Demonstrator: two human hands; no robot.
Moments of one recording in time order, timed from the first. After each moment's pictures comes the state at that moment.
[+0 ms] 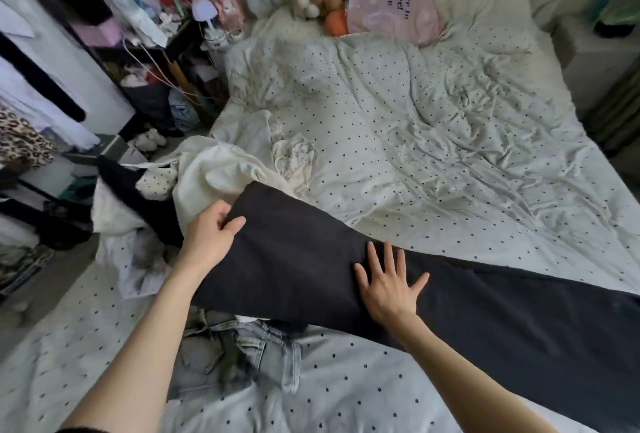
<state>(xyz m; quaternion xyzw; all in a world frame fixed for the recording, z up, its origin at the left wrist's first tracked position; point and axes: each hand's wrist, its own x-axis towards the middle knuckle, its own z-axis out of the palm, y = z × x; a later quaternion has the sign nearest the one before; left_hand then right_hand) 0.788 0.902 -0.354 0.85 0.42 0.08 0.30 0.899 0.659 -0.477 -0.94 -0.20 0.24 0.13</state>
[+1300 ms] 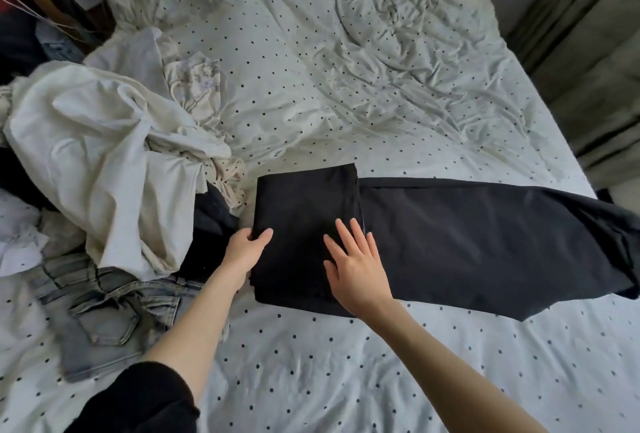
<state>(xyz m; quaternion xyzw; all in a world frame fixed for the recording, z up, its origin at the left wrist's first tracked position) 0.817 0.759 -0.542 0.69 0.48 -0.11 0.53 0.856 0.557 -0.526 -0.93 -0.30 0.16 0.14</state>
